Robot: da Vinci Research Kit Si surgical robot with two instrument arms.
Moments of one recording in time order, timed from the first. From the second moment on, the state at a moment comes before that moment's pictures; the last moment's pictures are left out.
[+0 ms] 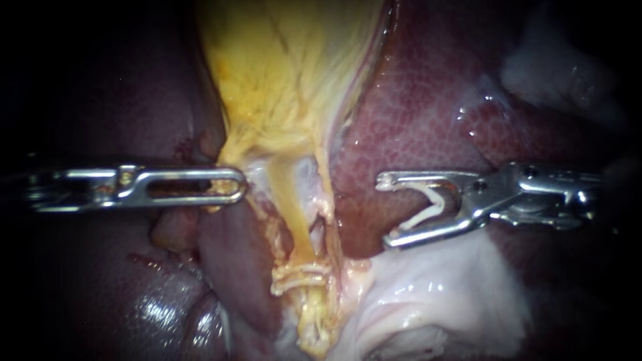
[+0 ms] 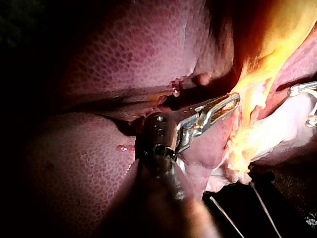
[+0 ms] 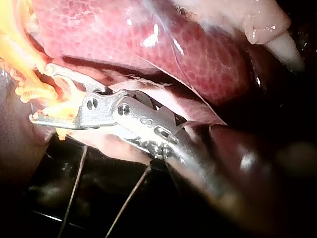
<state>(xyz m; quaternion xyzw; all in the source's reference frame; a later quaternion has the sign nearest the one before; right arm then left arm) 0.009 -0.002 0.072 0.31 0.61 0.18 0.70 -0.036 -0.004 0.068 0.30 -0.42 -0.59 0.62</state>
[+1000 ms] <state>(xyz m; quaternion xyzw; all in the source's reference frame) 0.017 -0.005 0.077 0.39 0.61 0.22 0.65 -0.035 -0.005 0.067 0.29 -0.43 -0.59 0.62</state>
